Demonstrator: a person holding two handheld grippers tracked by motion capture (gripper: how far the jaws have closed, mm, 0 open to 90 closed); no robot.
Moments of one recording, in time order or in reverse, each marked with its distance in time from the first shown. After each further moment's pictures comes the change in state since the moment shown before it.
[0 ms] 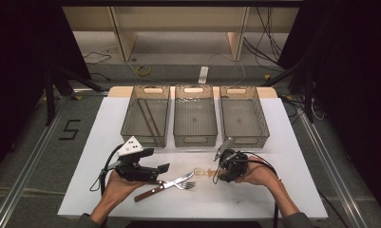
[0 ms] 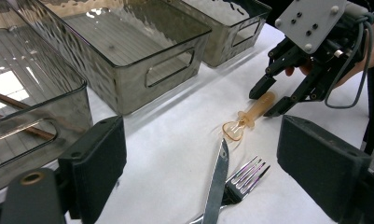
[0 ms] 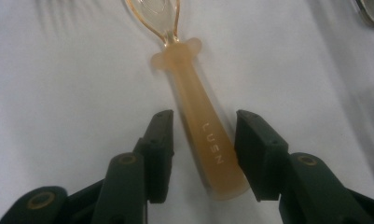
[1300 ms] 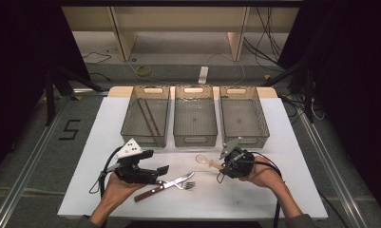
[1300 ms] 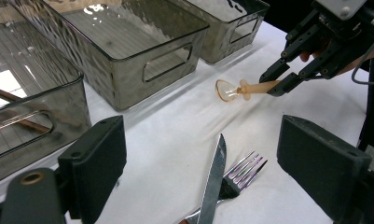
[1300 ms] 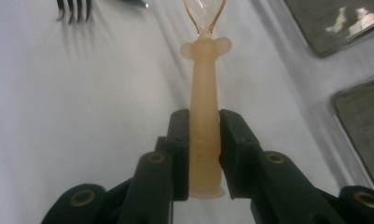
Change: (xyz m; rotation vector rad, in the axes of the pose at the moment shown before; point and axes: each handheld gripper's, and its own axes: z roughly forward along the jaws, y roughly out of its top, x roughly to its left) left arm -0.001 -0.006 -0.002 -0.005 -0.003 -0.010; right arm 0.005 -0.010 -0.025 -0.141 -0.053 -0.003
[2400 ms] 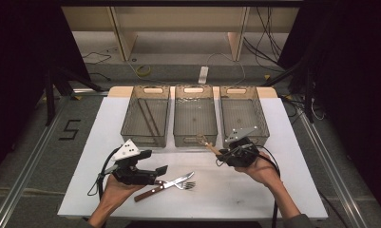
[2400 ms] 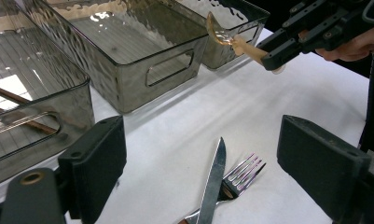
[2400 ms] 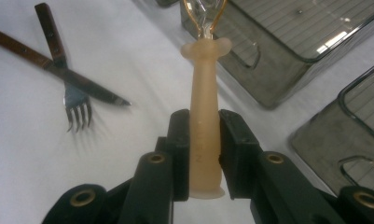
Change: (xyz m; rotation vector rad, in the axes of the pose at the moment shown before) left arm -0.003 -0.001 -0.006 -0.025 0.015 0.000; right arm -0.012 0.007 -0.023 -0.262 -0.032 0.212
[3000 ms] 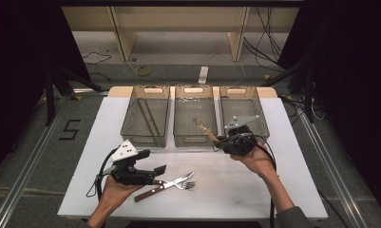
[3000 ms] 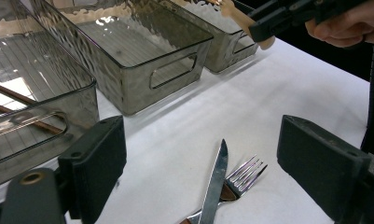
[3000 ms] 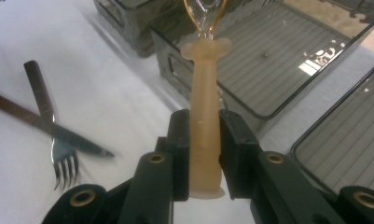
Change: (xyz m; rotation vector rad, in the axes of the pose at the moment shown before) left arm 0.000 -0.001 -0.004 -0.020 0.013 -0.004; right arm -0.011 0.027 -0.005 -0.098 -0.049 0.060
